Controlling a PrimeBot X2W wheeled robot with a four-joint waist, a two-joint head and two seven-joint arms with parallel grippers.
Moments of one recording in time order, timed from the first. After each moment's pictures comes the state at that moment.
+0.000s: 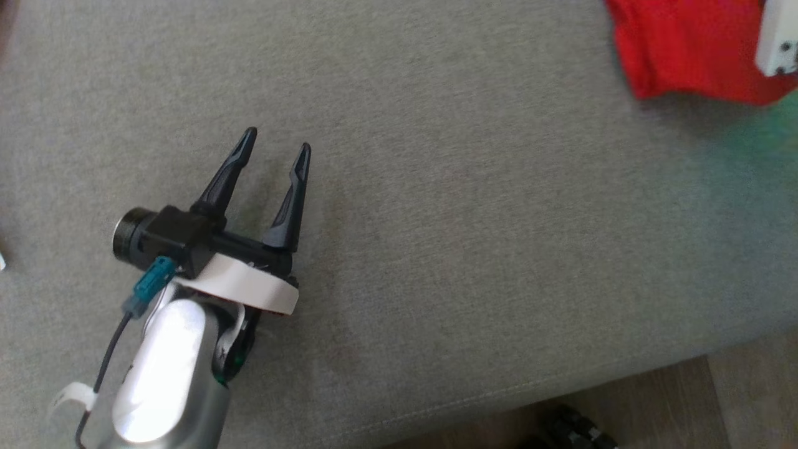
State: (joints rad) left arm -0.32 0.12 -0.28 0.17 -0.16 -0.12 -0.26; right arm -1.23 -0.48 0.66 1.09 0.56 0.13 0.40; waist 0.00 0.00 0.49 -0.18
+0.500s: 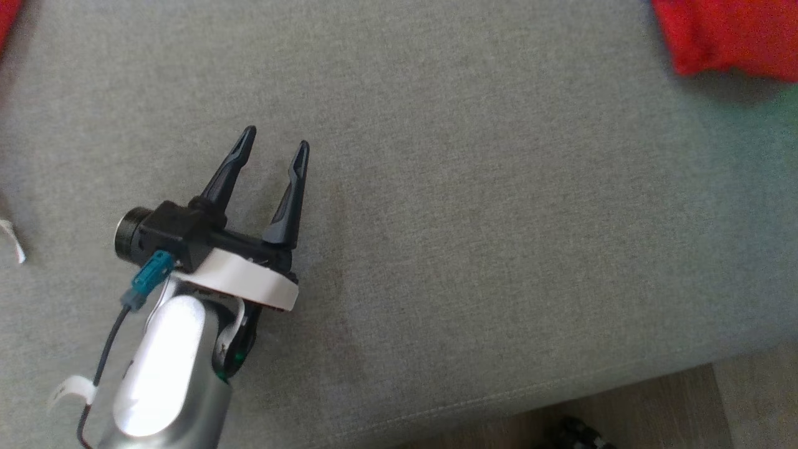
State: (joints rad) left arm -0.33 0.11 -0.28 0.19 -0.18 -0.12 -0.26; right arm -1.35 -0.48 0.67 1.24 0.44 0.13 0.31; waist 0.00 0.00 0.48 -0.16
